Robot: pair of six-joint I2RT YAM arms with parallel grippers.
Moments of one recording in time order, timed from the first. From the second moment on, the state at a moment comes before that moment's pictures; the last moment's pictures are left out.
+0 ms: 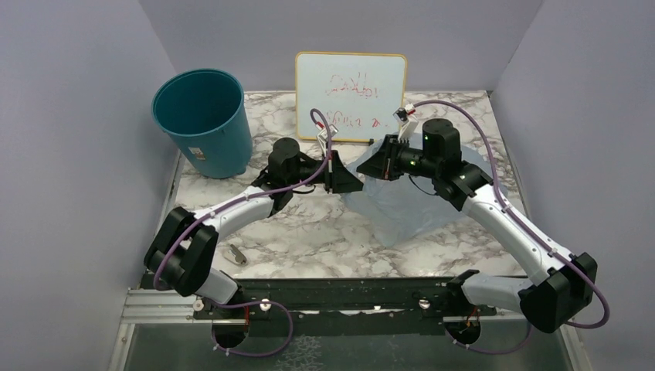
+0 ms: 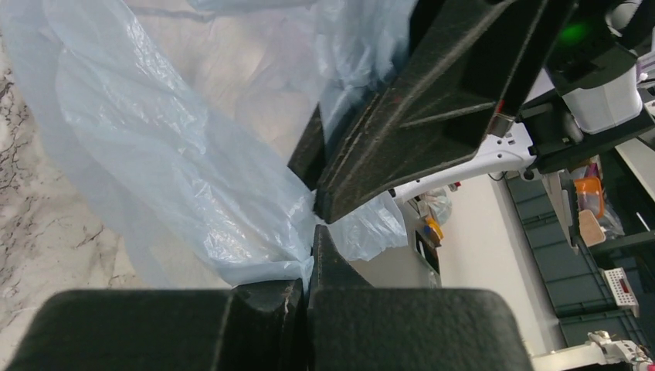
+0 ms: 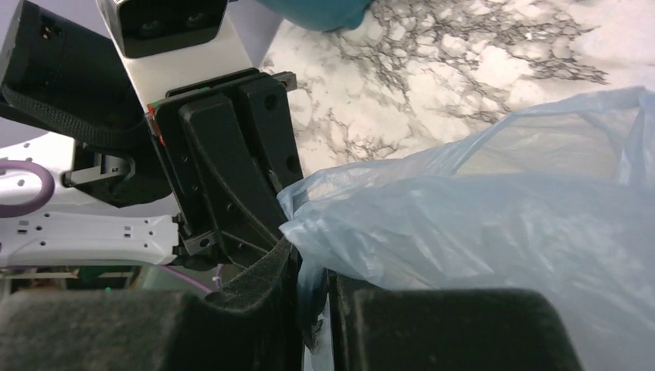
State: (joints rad) left arm -0.60 1.48 0.85 0.60 0.90 -0.87; right arm 0.51 1.19 1.07 -0.26 -0.49 0.54
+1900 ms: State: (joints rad) left arm -0.54 1.32 0.67 0.63 0.84 -0.80; right arm 0.50 1.17 1.01 -0.18 -0.39 0.71
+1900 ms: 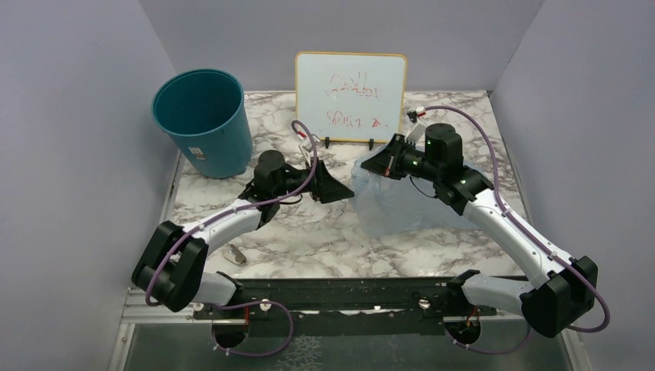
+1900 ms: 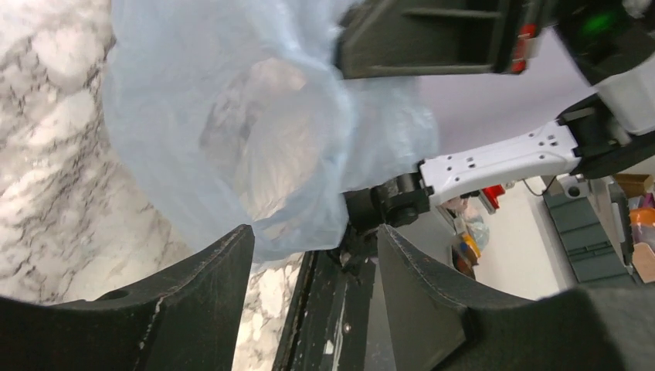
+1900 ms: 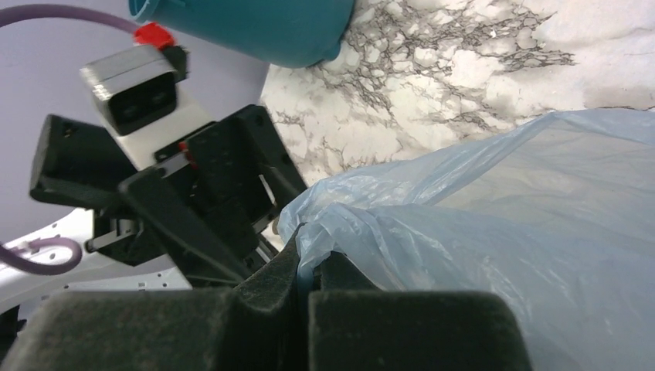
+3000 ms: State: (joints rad) left arm -0.61 1.40 0.73 0.63 0.82 -0.73; right arm 0.50 1.08 1.02 -0.33 -0.49 0.55
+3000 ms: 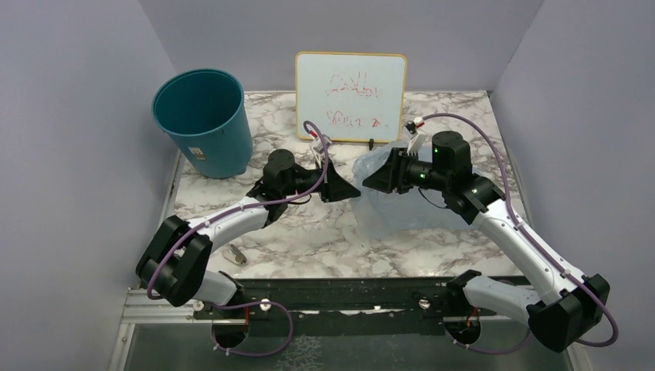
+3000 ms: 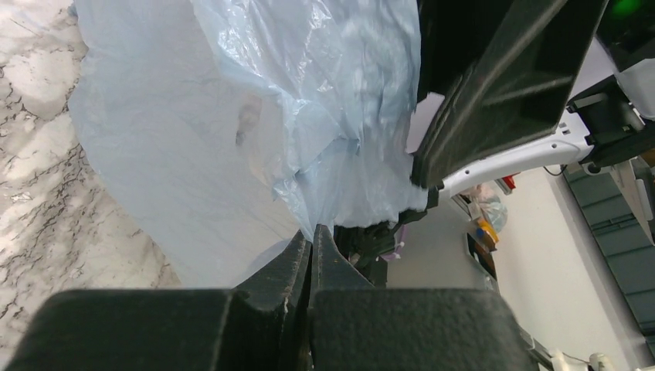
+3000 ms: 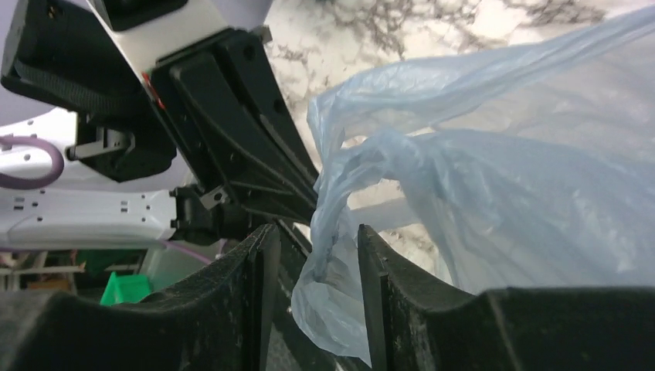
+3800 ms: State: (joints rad) left arm -0.65 1.34 0.68 0.63 0.76 -0.72; right arm 0.50 1.14 0.84 0.13 -0.66 0.88
